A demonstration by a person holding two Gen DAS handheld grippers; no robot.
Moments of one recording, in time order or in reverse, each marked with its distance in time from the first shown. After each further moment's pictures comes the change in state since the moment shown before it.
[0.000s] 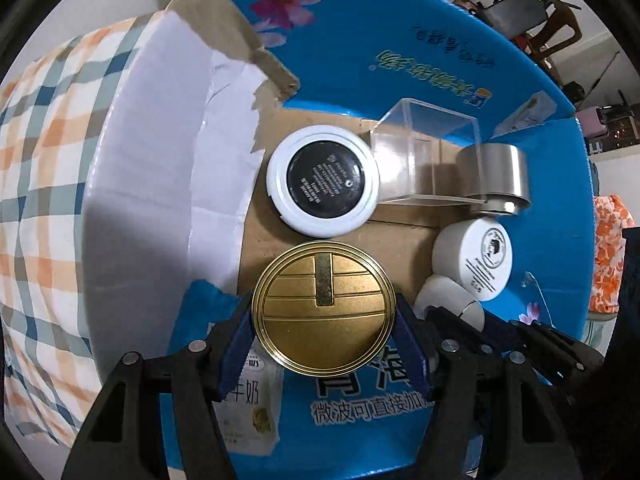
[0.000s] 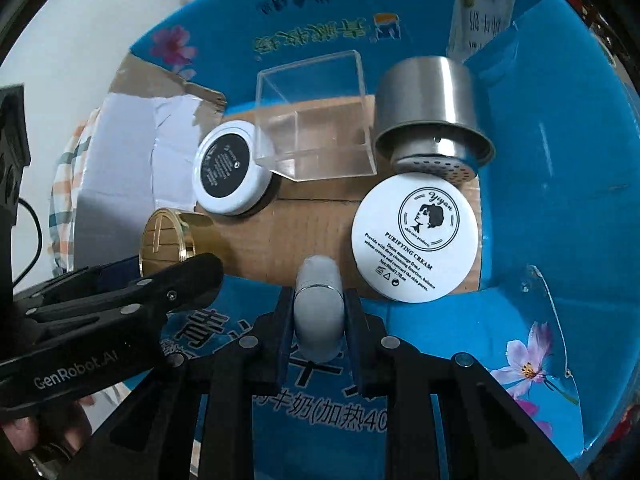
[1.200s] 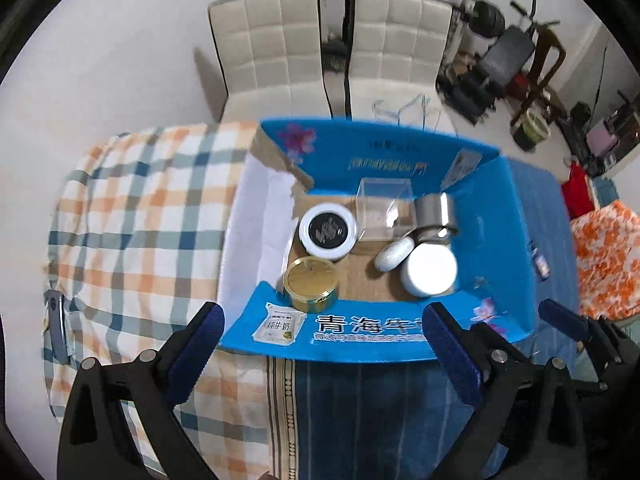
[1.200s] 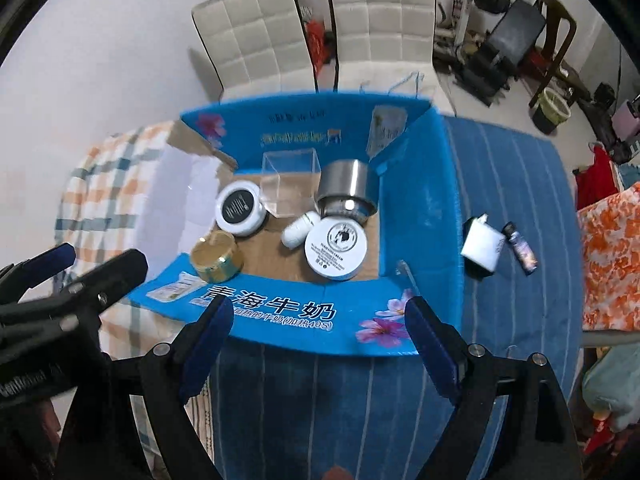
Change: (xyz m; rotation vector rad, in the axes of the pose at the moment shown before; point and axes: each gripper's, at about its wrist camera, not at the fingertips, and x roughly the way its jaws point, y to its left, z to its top) left arm -0.151 -0.054 -0.067 0.044 -0.324 0.179; right arm -0.167 0.009 -0.063 -0.071 -0.279 -0.142
